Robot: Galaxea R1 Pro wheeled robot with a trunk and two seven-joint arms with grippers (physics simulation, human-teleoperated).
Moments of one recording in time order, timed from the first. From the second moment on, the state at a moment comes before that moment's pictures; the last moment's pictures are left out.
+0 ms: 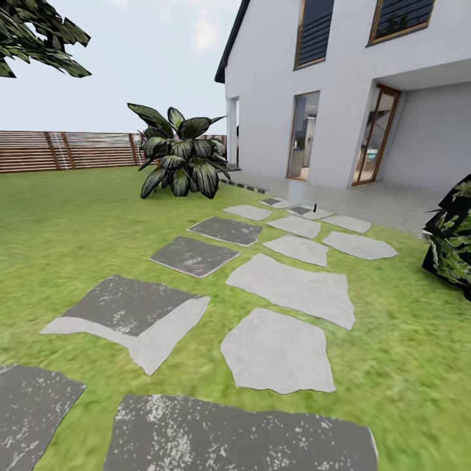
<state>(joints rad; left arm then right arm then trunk) -0.21 0.09 0.08 -0.24 0.01 -0.38 0.03 0.00 -0.07 -0.07 -0.54 0.00 -0.30 0.00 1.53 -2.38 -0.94</state>
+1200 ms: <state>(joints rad) -0.21 0.09 0.08 -0.24 0.00 -0.38 0.03 0.00 -0.07 -0.07 -0.54 0.00 -0.30 0.00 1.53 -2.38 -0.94</state>
